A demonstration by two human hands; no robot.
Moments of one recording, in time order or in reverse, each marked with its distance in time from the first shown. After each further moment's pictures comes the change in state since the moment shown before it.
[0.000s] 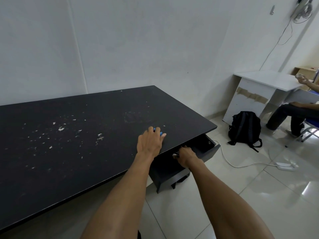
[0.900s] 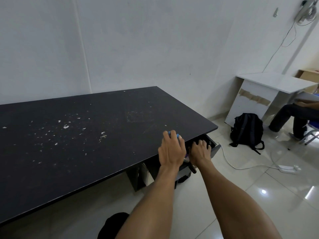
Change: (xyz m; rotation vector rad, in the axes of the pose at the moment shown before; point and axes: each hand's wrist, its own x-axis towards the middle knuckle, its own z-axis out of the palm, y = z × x) left_hand -0.038 0.081 -0.007 -0.421 0.145 -0.200; right_hand -0.008 0.033 -0.009 -0.139 0.300 0.143
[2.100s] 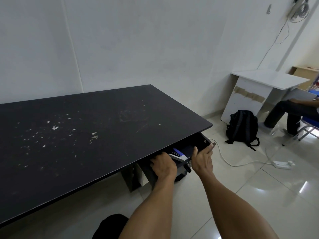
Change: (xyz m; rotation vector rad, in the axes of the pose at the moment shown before) left_hand -0.023 -0.012 0.039 0.263 -0.447 -0.439; right_hand -0.023 0.028 0.025 0.592 0.092 0.360
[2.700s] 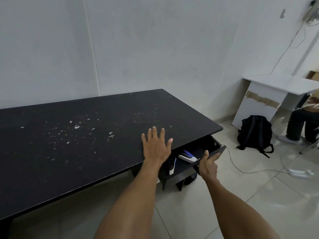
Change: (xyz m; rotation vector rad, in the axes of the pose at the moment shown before) left_hand 0.035 -0.053 -0.073 0.193 0.258 0.399; right_hand -0.026 -0.004 0.011 0.316 -0.067 0.156
